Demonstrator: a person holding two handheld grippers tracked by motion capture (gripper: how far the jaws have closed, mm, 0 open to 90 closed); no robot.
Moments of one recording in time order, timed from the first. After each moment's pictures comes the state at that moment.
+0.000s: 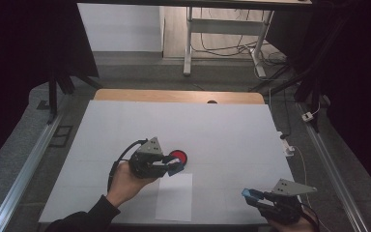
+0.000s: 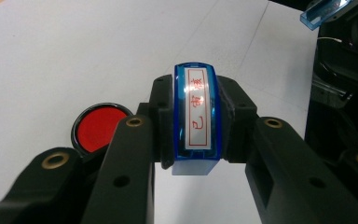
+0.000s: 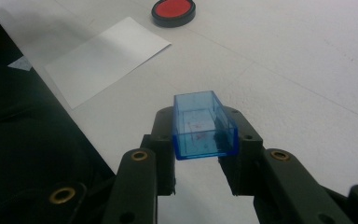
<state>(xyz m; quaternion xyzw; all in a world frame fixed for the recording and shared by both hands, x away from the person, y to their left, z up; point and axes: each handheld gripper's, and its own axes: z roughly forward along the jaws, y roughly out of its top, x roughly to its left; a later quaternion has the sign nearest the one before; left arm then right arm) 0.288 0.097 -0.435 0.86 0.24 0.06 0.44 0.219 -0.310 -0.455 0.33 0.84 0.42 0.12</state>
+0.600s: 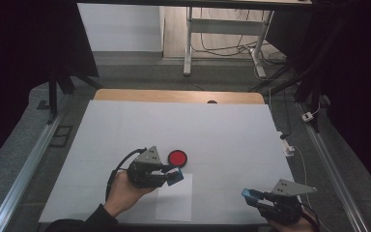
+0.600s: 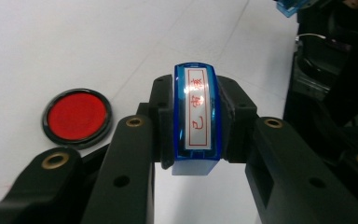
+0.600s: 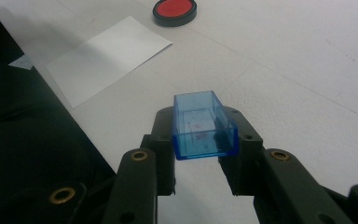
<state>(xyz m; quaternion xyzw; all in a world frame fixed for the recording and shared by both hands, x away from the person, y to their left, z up) 0.267 0.096 -0.443 0.86 0.24 0.04 0.45 0.219 -0.310 -0.455 0.33 0.84 0.42 0.12</state>
